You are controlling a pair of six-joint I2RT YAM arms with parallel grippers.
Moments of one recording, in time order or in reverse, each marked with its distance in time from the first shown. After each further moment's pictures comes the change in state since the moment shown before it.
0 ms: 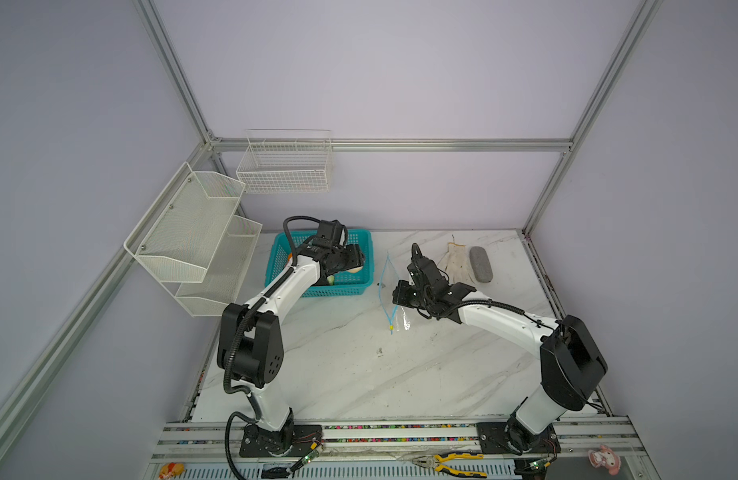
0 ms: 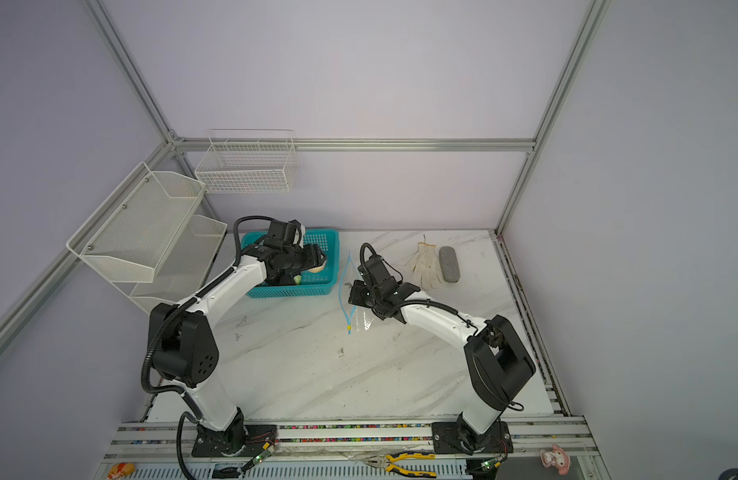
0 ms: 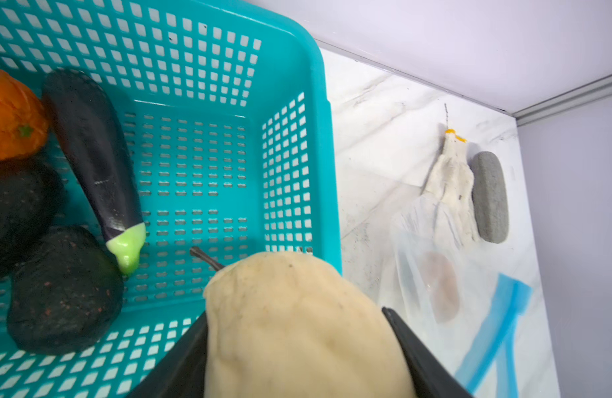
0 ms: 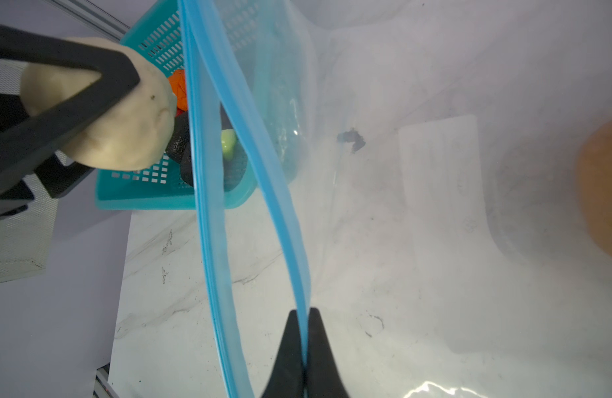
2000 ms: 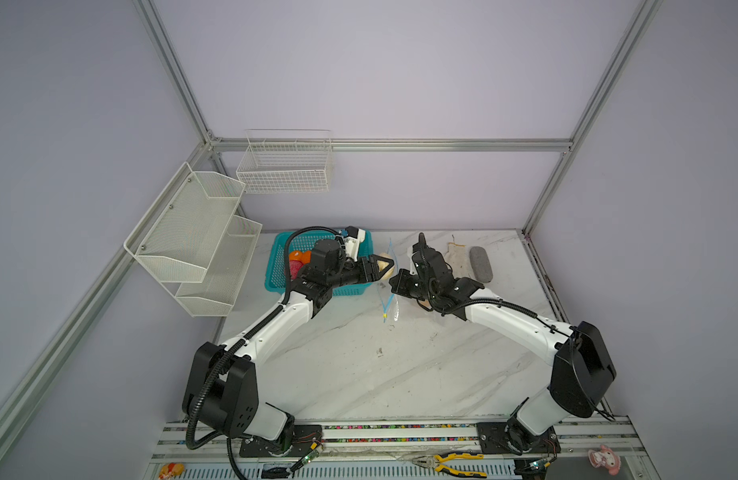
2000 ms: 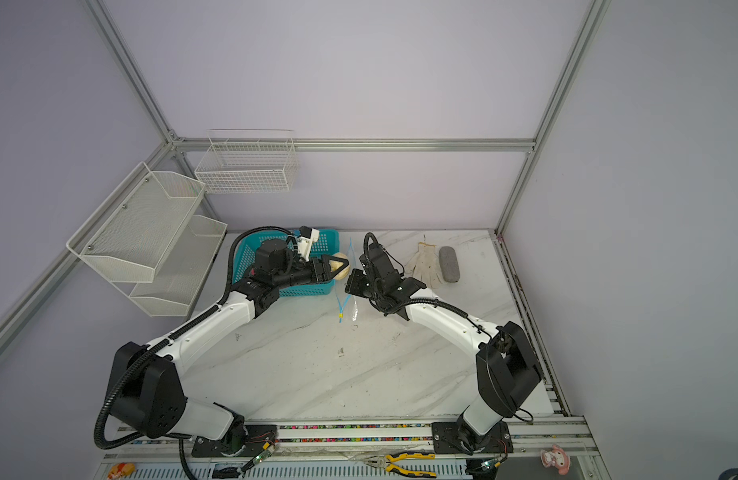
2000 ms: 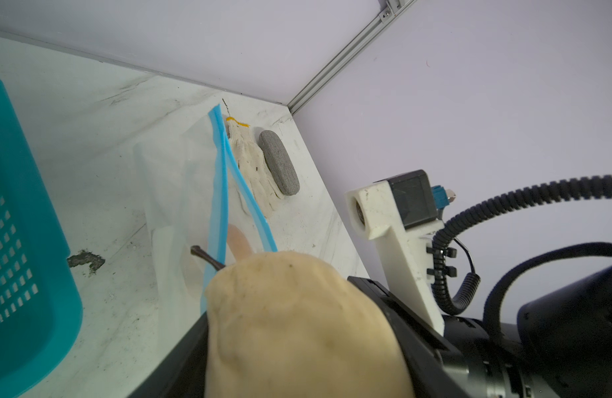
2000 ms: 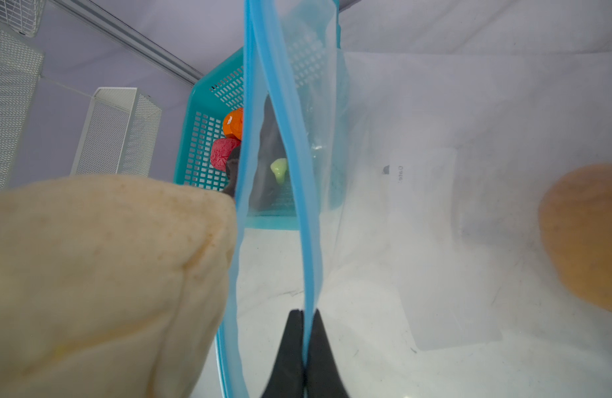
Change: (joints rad) left arm -0.098 -0.277 -0.361 0.537 0.401 -0.139; right arm 0.000 -0.050 0.063 0.009 -0.027 0.030
